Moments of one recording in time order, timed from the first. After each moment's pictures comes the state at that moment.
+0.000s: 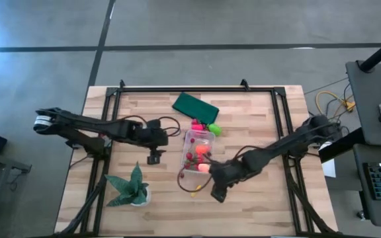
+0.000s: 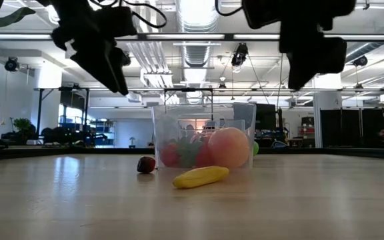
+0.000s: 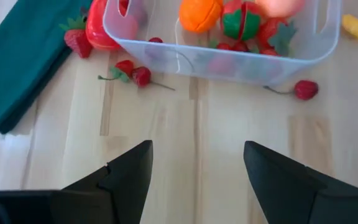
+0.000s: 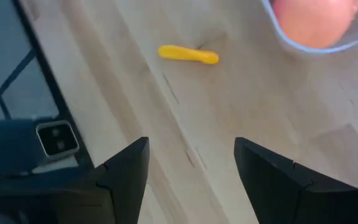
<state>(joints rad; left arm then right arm) -0.07 1.25 0.91 -0.63 -0.17 -0.04 0.41 1.71 1.24 -0.58 -0.05 1.02</state>
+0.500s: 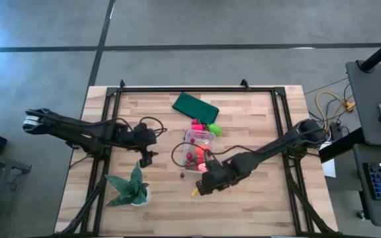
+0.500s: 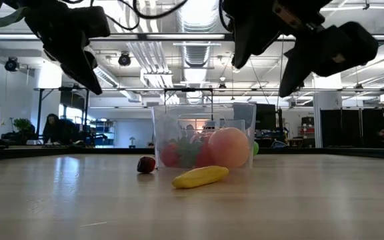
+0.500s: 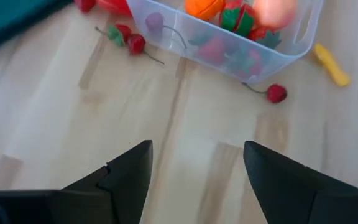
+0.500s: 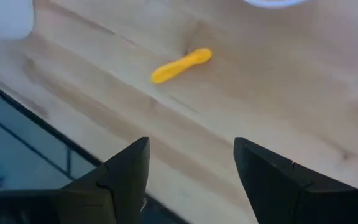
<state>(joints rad) -0.13 1.03 0.75 -0.61 -0.17 -0.37 0.41 1.83 1.36 -0.61 -0.07 1.62</state>
